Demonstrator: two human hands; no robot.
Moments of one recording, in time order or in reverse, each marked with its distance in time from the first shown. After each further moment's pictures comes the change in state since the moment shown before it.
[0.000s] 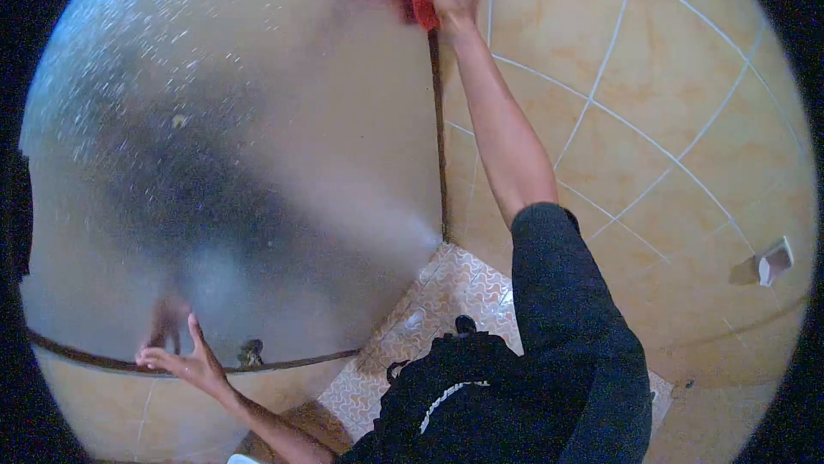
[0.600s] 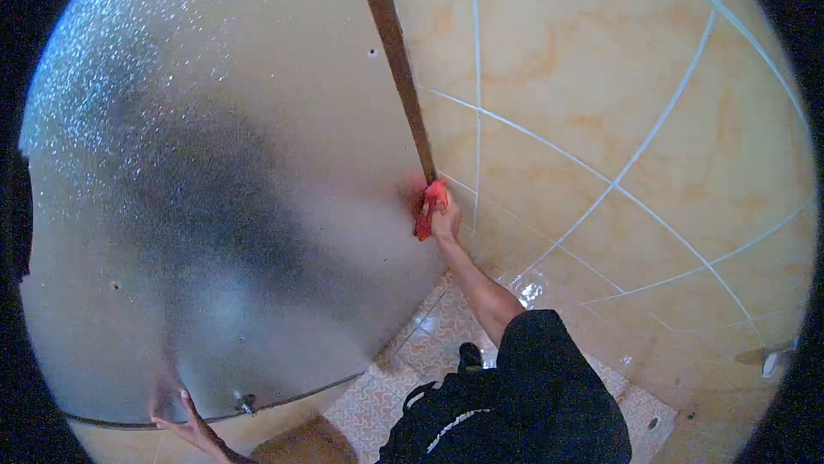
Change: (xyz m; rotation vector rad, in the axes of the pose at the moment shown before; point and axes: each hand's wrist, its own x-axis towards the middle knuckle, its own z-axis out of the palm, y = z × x) left_hand -0.004 0.041 0.007 0.084 -0.044 -0.263; right_hand -0.319 0.187 -0.103 -0.301 -0.005 0.632
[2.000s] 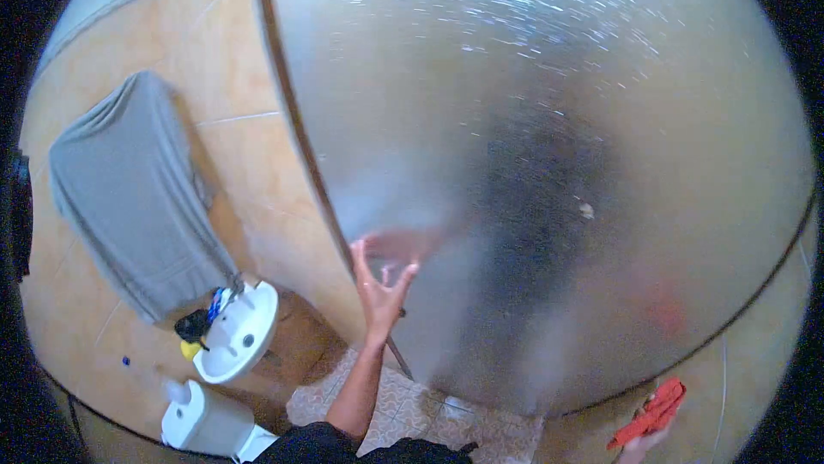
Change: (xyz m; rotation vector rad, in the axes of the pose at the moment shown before) left_hand -0.006 0.013 0.013 -0.580 0.113 -0.214; right_hand 0.041 -0.064 -0.088 0.891 -0.892 0.168
